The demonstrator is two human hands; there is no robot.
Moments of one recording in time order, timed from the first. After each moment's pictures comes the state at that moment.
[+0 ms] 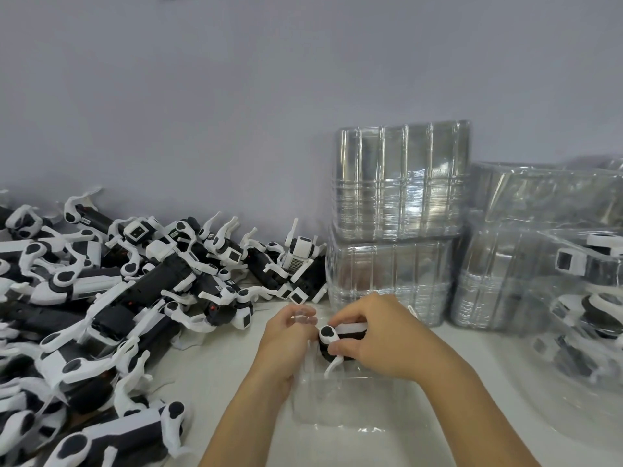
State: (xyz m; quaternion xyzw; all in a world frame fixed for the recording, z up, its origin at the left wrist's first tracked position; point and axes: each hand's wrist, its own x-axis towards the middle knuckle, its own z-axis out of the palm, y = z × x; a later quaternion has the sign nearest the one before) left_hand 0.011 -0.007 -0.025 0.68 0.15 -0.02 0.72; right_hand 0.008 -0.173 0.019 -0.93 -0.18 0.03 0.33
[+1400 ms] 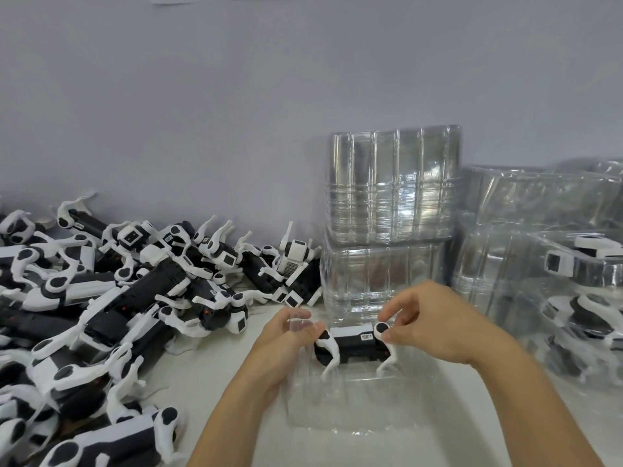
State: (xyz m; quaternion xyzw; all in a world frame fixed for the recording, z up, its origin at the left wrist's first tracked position) left_hand 0.015 0.004 -0.035 0.70 0.09 -0.04 0.70; right_hand 0.008 -0.230 0.044 -0.94 -0.07 0.05 0.34
